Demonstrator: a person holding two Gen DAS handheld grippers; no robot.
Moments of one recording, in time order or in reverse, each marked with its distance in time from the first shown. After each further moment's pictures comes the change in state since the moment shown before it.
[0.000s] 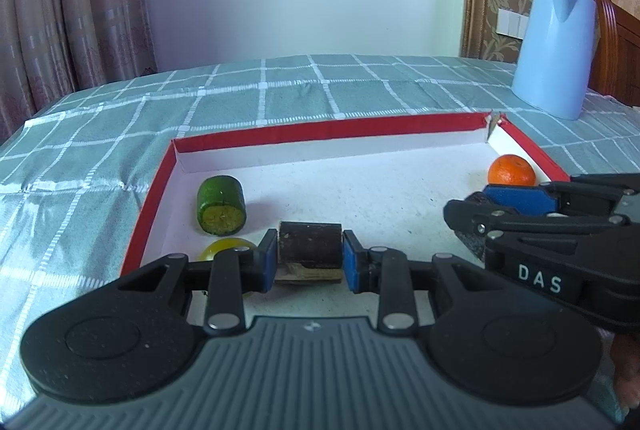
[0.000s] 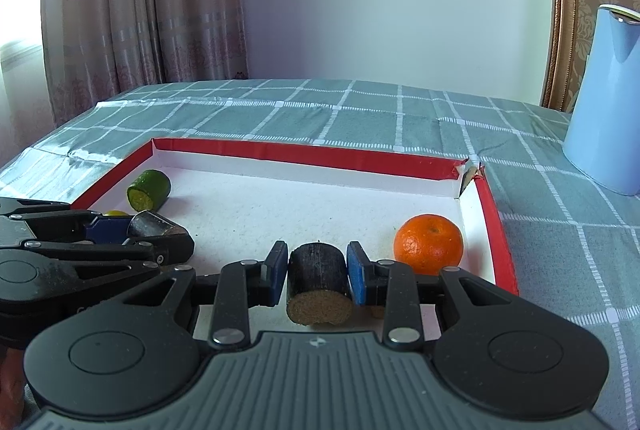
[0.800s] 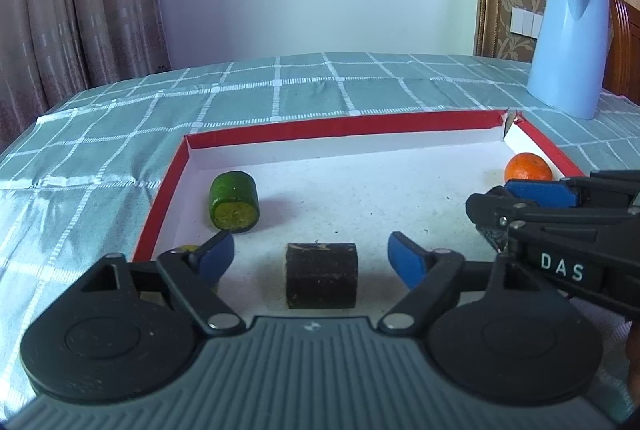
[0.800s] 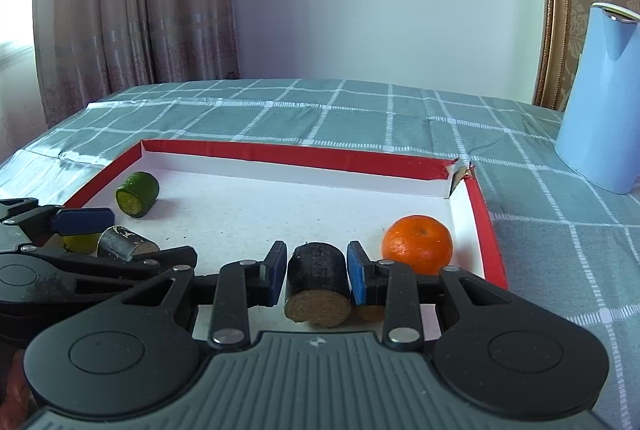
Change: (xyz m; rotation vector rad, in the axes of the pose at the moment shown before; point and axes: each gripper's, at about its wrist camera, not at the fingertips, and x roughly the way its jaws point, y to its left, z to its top) left arm 0.004 0.002 -0.003 -0.011 0.004 0.043; right arm 0.002 -0.005 0.000 0.016 0.006 -0.014
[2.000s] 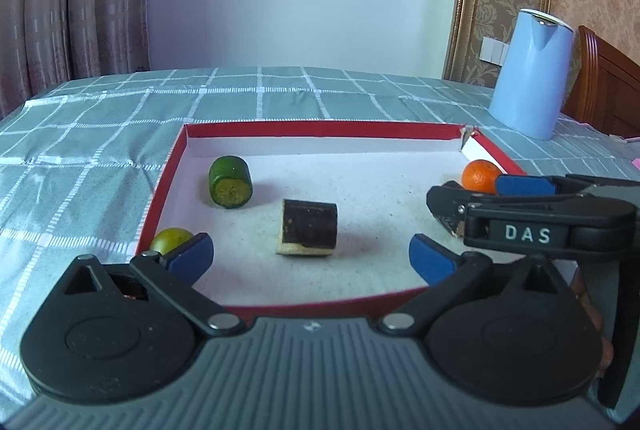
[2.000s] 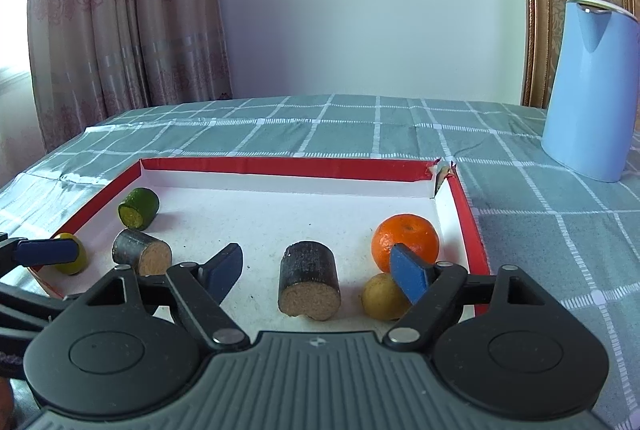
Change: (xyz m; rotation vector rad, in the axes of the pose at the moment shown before) left arm -0.040 0.015 -0.022 -0.054 -0.055 -0.126; right arm -0.013 -0.007 -0.009 0.040 -0.063 -0.009
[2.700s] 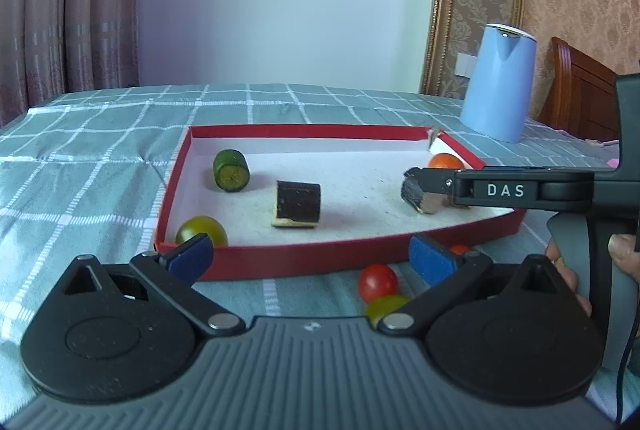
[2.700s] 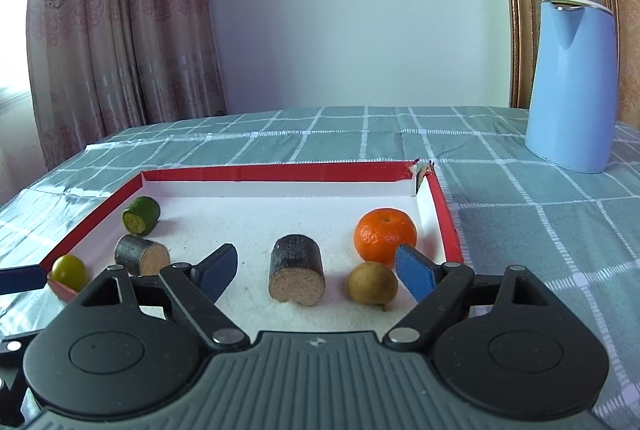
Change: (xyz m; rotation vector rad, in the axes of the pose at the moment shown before) left arm -0.047 0.005 -0.027 0.014 -0.068 -0.069; right arm -0.027 -0.010 -0.012 0.050 -0.052 0.002
